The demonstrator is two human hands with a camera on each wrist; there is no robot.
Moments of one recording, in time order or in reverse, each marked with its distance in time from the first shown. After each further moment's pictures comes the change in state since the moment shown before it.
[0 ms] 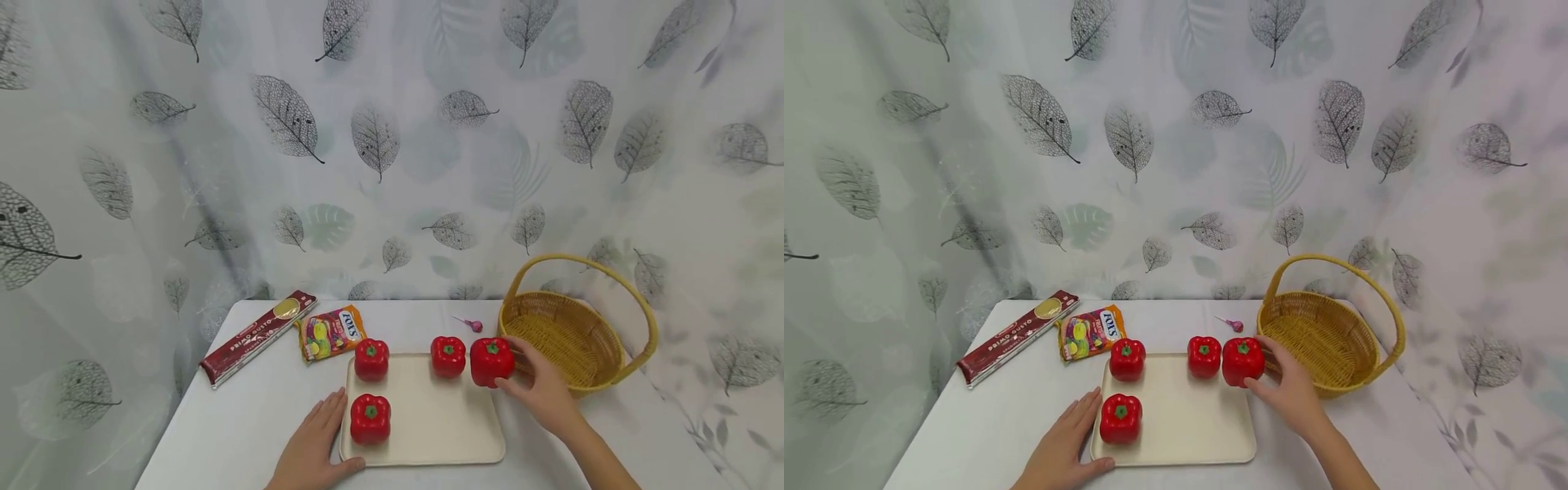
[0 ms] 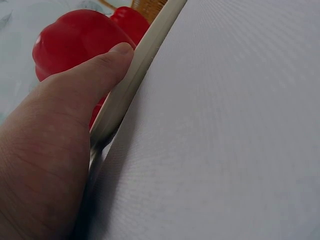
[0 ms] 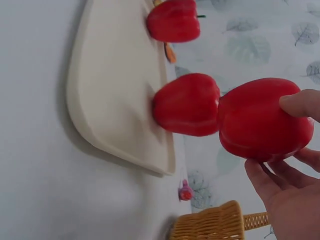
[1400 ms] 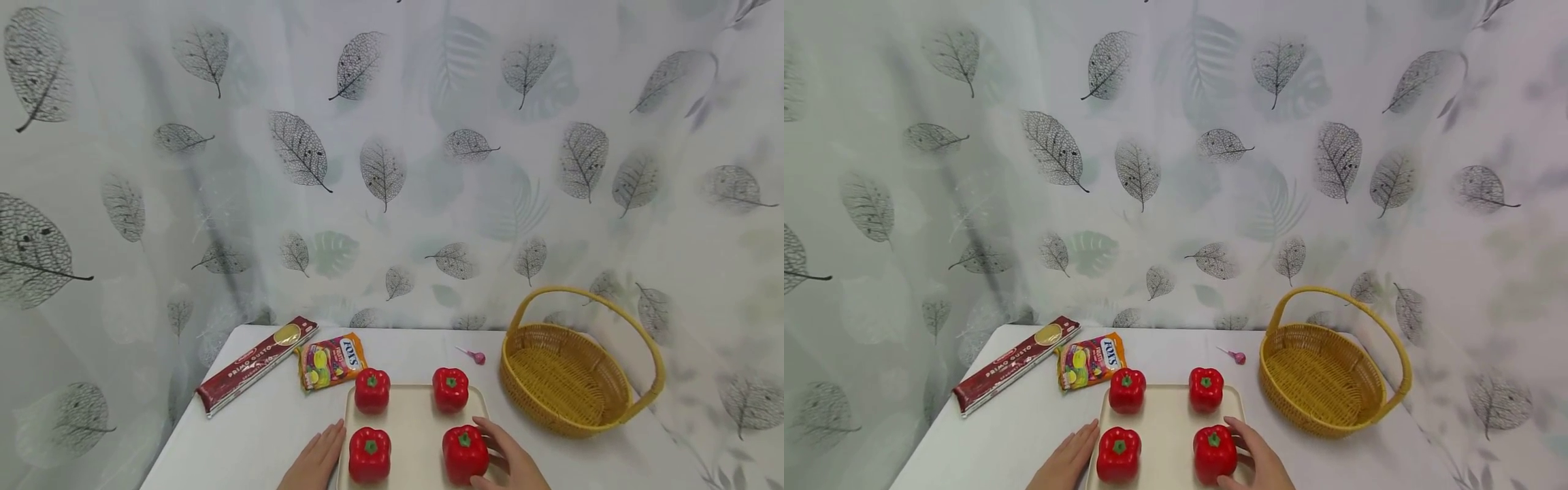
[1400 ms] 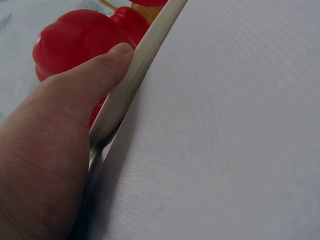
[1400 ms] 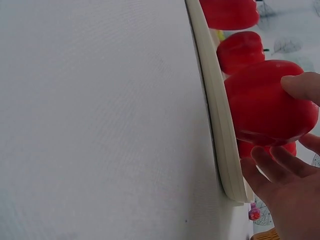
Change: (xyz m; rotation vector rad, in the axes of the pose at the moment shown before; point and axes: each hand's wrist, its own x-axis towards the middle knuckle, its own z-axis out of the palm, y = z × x) left_hand 0.004 -0.012 -0.009 -0.083 -0.160 0.067; right_hand -0.043 0.016 0.065 0.109 -0.274 0.321
